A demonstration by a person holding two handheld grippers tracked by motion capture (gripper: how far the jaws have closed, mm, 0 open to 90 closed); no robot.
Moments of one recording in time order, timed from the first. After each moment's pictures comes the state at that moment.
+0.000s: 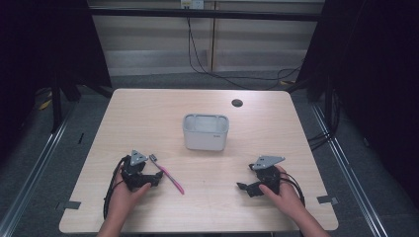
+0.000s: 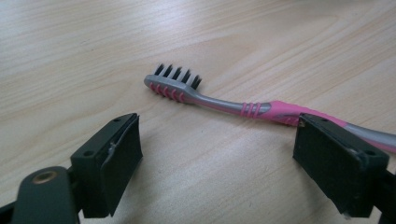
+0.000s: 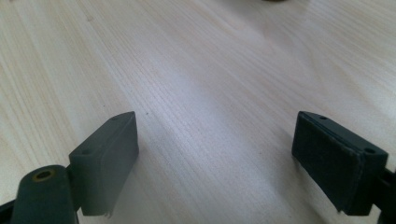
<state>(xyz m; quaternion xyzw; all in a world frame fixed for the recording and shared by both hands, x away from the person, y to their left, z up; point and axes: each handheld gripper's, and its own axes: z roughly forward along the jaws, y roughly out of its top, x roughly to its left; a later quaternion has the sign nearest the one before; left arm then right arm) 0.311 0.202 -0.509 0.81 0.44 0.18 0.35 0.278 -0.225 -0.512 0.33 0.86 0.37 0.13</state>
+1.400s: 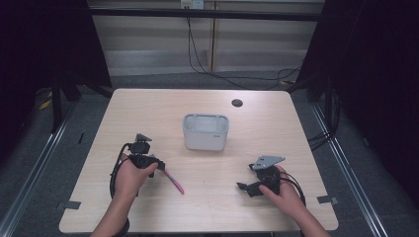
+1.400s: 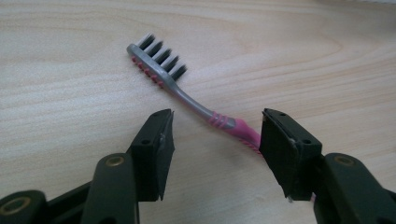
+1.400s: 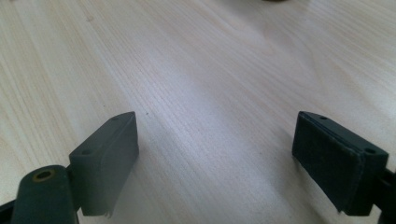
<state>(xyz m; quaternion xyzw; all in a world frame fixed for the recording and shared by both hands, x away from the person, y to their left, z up) 0.349 0.175 -0.469 0.75 0.62 0.01 0.22 0.278 -0.225 -0.512 0.33 0.86 0.37 0.13</state>
